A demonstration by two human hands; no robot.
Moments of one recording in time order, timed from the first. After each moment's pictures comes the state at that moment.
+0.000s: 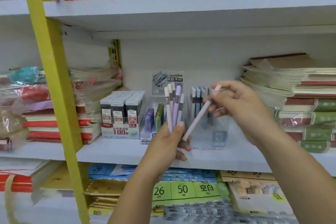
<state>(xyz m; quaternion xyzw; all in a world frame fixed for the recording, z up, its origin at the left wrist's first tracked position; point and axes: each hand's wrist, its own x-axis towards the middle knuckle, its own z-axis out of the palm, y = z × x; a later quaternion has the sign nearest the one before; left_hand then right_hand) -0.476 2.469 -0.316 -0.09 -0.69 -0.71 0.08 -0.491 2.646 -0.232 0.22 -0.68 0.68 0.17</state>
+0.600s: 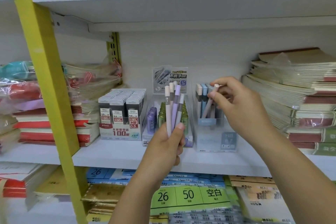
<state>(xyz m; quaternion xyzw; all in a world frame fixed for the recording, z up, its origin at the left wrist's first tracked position) -0.488 2.454 -0.325 -0.10 -0.67 -0.73 0.09 -0.531 2.635 -0.251 0.22 -0.80 0.42 0.37</state>
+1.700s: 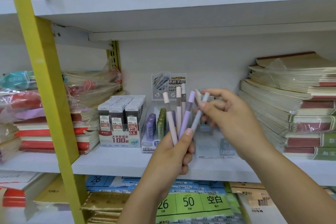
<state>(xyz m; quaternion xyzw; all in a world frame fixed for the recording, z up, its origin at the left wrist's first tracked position) -0.479 2.467 -0.319 -0.14 -0.63 -0.76 0.06 -0.508 2.614 -0.254 0.25 -0.70 0.64 0.21</state>
